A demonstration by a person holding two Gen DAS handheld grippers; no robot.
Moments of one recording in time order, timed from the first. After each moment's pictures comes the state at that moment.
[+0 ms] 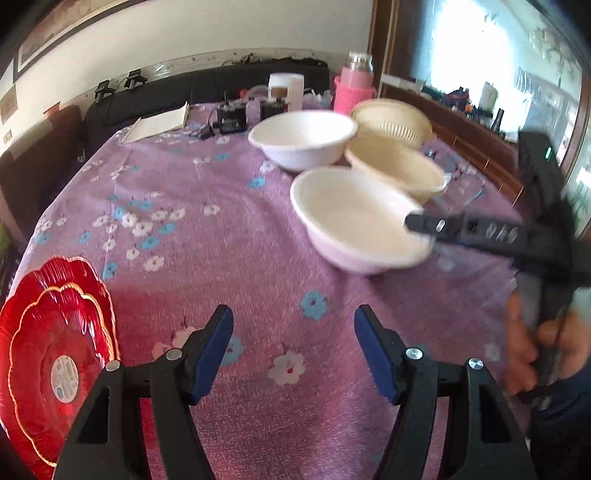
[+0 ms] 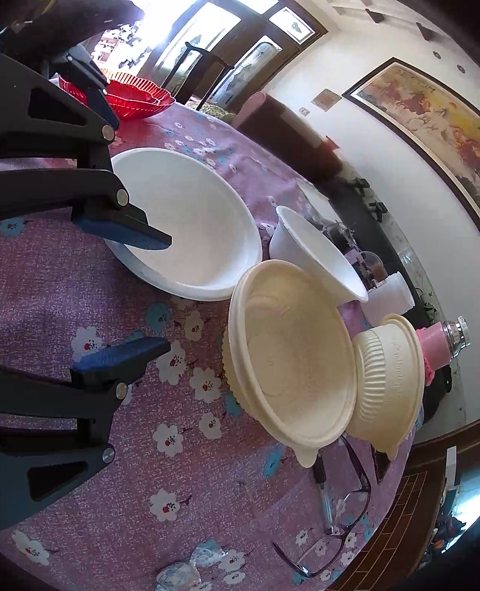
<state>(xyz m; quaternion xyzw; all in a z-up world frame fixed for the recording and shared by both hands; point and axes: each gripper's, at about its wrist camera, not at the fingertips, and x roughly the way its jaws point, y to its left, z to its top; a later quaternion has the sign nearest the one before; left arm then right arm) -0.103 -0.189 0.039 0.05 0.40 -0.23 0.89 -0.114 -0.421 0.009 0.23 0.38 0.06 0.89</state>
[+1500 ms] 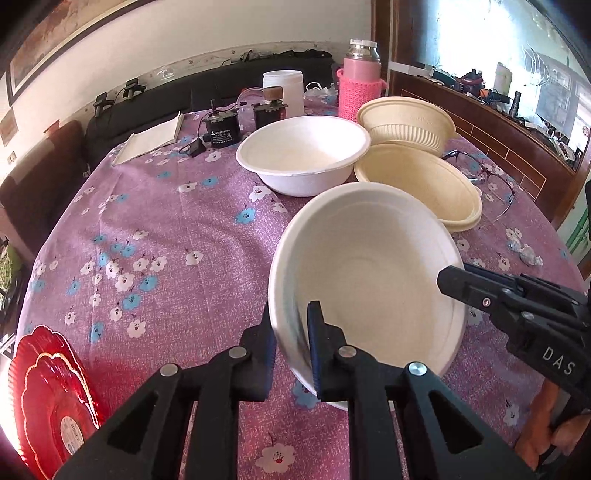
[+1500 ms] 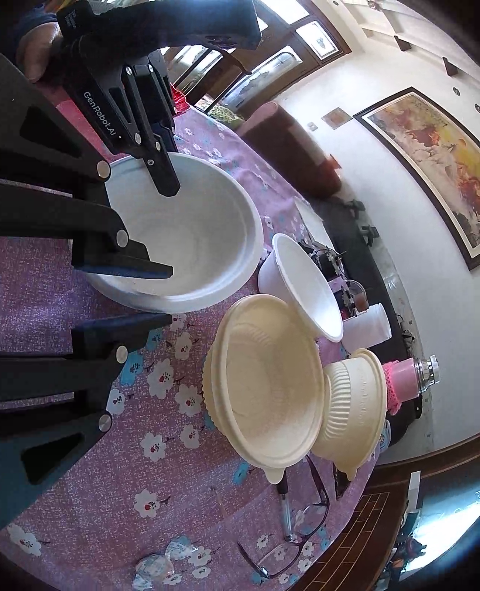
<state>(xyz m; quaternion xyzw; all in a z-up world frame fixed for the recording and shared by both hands) -0.053 -0.244 0.032 0.11 0.41 -0.19 0.89 -0.128 -0.405 0.022 0.18 0.35 0.08 0.92</state>
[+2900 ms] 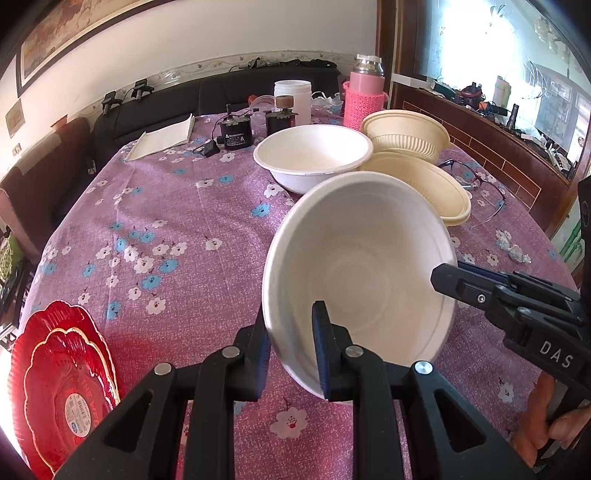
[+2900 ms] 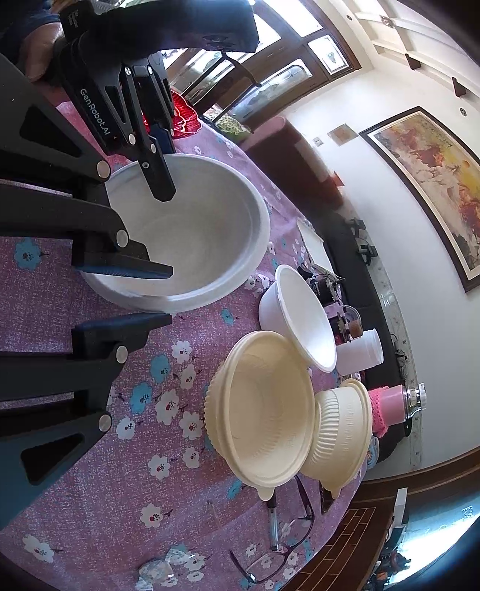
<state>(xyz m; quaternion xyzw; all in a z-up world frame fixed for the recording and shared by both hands) -0.076 -0.218 0.041 0.09 0.39 -0.19 0.89 -0.139 -0.387 0.031 0.16 0.33 0.11 0.92</state>
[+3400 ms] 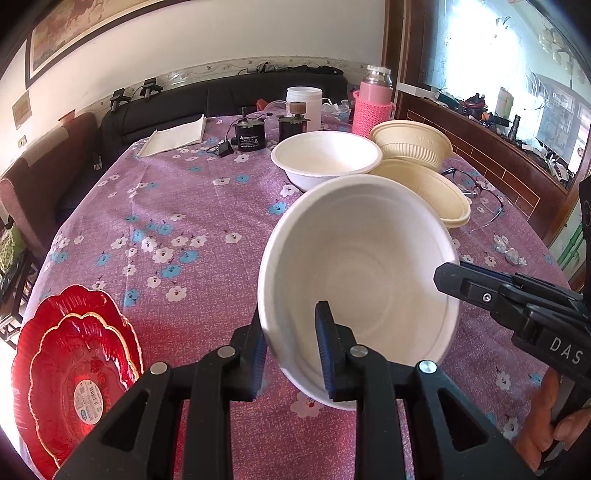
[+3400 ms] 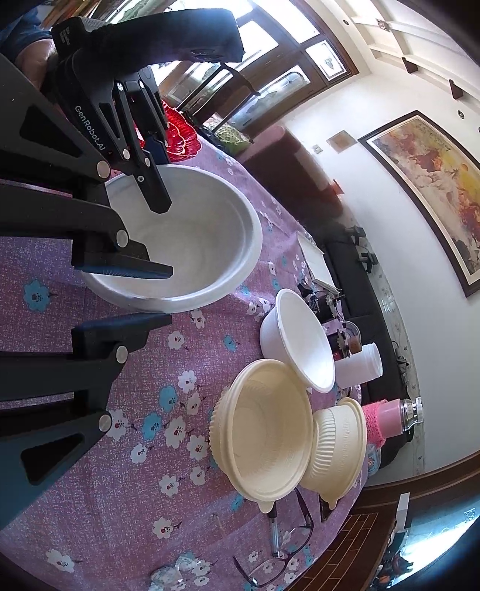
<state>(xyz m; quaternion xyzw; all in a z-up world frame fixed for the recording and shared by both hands) -0.088 -0.195 0.047 0.07 0.39 -0.19 0.90 -0.146 -0.365 0.044 0.16 0.33 0.12 0.92</state>
